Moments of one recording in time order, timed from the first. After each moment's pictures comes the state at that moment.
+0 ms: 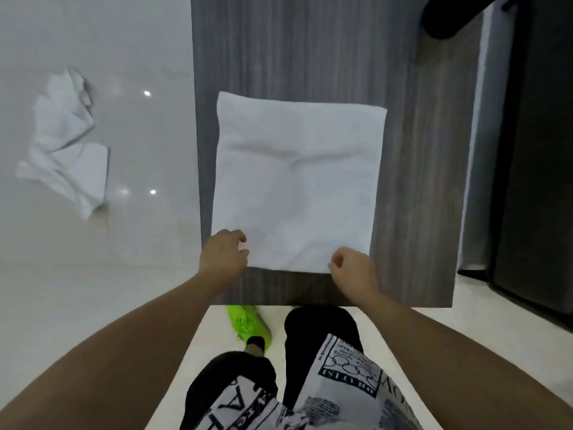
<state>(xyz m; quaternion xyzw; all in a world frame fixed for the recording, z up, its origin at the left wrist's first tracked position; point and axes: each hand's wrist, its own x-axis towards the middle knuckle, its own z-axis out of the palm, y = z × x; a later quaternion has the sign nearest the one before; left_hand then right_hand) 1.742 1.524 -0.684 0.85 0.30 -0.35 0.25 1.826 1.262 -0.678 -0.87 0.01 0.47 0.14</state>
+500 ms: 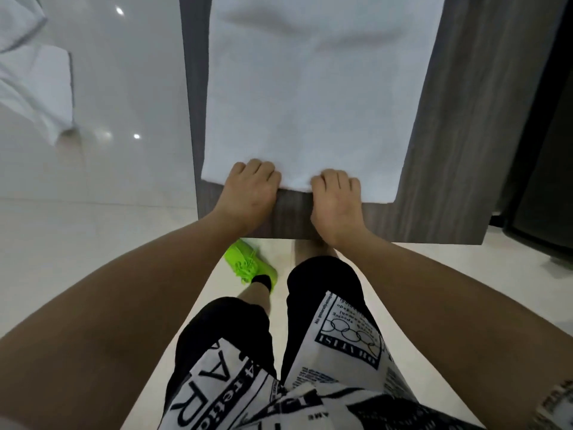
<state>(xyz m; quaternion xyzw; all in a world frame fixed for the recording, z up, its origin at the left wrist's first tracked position) 1.698 1.484 -0.733 0.97 -0.06 -0.19 0.10 1.749 1.298 -0.731 -0.92 -0.32 0.22 0.00</state>
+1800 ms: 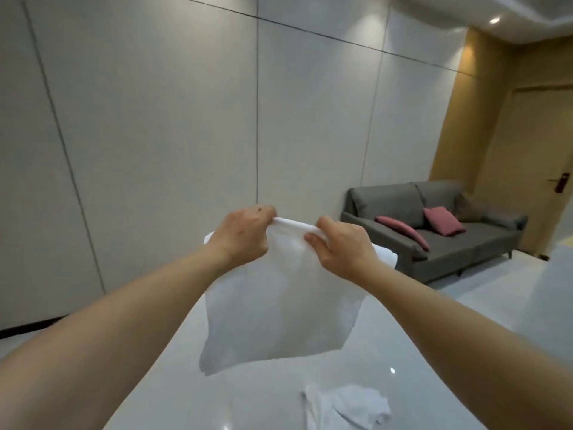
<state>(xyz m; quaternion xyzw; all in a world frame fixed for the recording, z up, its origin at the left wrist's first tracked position) 1.229 1.937 -0.046 0.82 0.44 0.32 -0.16 1.455 1.889 -0.052 -0.50 -0.77 -0.20 0.34</state>
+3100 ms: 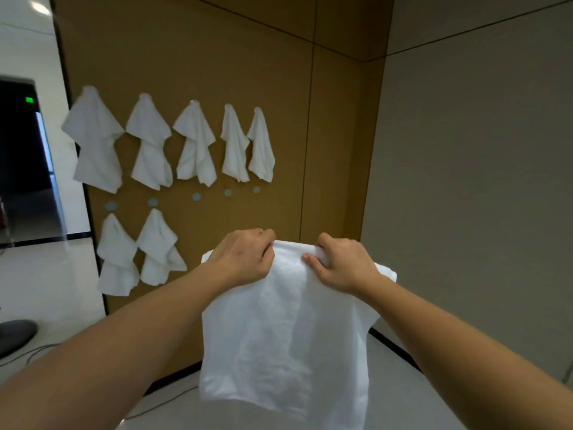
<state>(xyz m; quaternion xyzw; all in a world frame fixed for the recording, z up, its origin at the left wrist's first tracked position) 0.295 1.641 -0.021 0.36 0.86 0.10 -0.34 0.350 1.872 -0.030 0.11 -0.94 0.05 0.33</state>
